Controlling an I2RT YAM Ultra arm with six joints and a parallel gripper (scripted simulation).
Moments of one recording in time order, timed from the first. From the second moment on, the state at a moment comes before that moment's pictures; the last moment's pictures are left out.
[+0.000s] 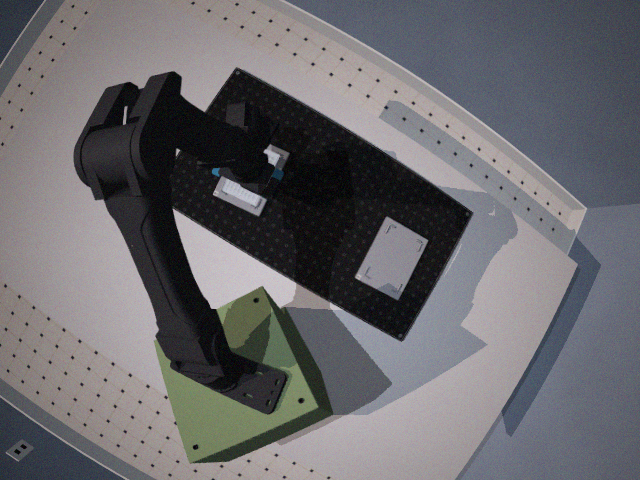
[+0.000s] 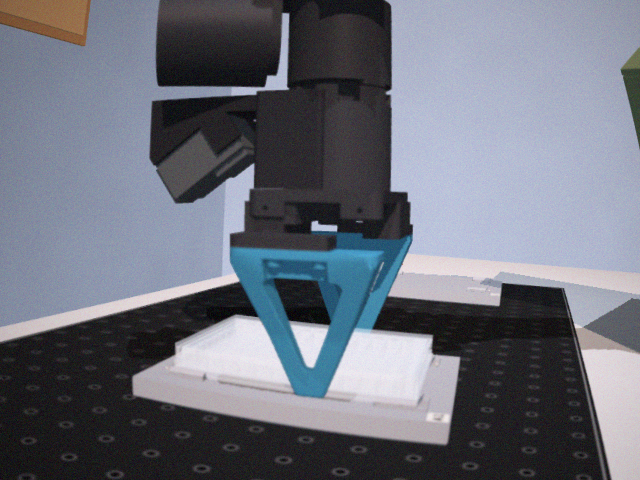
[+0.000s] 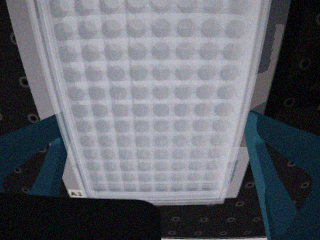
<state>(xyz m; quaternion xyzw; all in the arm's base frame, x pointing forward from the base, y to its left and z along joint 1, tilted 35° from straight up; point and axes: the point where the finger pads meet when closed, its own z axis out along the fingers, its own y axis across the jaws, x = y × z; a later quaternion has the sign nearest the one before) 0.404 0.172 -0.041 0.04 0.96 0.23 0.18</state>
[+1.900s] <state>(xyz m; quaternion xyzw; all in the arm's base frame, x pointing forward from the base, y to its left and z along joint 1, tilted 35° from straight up) 0.405 0.175 -0.039 0.04 0.96 0.23 0.18</state>
